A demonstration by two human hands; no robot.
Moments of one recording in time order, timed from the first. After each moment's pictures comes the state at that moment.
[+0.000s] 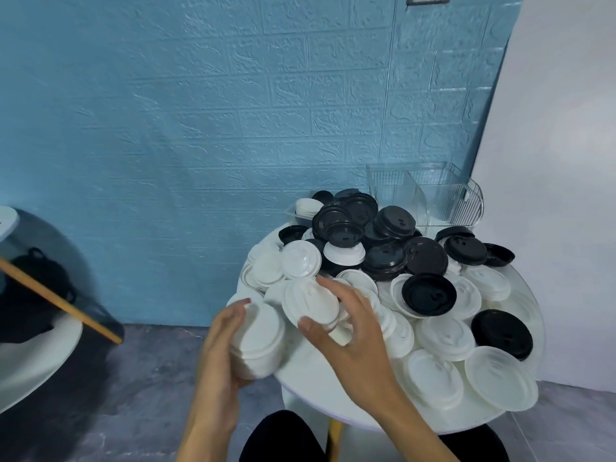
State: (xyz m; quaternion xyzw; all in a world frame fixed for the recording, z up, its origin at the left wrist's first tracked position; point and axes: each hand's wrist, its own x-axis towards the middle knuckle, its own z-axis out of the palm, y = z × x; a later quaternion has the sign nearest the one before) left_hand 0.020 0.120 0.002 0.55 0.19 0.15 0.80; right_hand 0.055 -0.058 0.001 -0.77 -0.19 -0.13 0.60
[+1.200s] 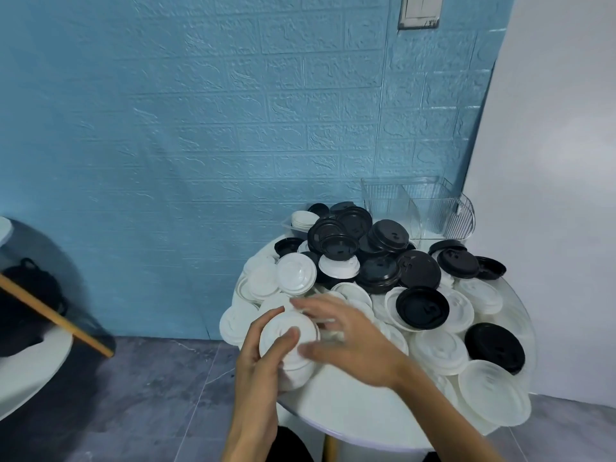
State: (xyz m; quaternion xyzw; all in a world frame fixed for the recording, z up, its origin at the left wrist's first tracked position) left_hand 0.021 0.069 0.010 0.57 0.15 0.13 0.80; right_hand 0.094 -0.080 0.022 -0.76 -0.33 0.07 0.55
